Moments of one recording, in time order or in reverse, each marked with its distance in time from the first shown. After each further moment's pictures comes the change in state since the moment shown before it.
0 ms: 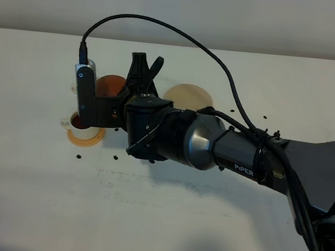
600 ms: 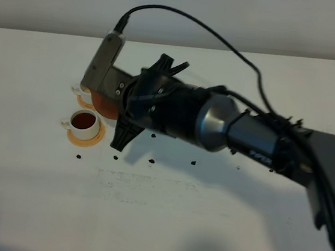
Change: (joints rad) left arm 0.000 0.000 0.000 0.000 0.000 0.000; right arm -0.022 -0.060 -0.082 0.495 0.103 0.062
